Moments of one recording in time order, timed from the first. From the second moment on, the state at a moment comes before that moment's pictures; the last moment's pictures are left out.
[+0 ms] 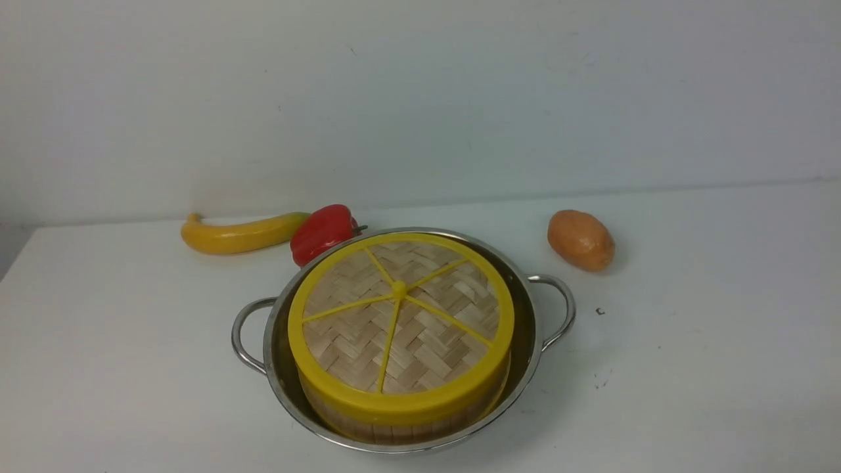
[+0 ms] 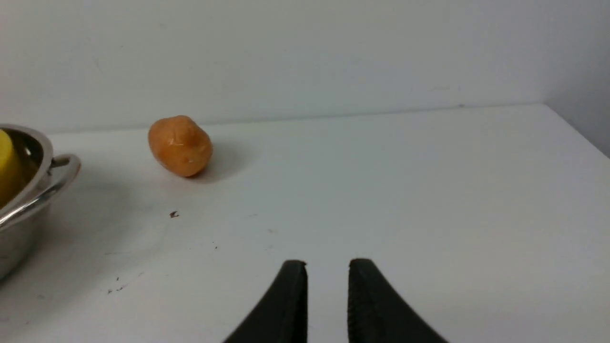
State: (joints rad) right arm 0.07 -0.01 0.03 -0.32 0.35 0.41; left arm 0.02 -0.01 0.03 -0.05 0.39 0.01
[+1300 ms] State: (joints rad) right arm 0.01 -0.01 0.03 0.07 0.39 -0.15; left arm 0.02 -0.01 0.03 -0.05 0.39 0.01
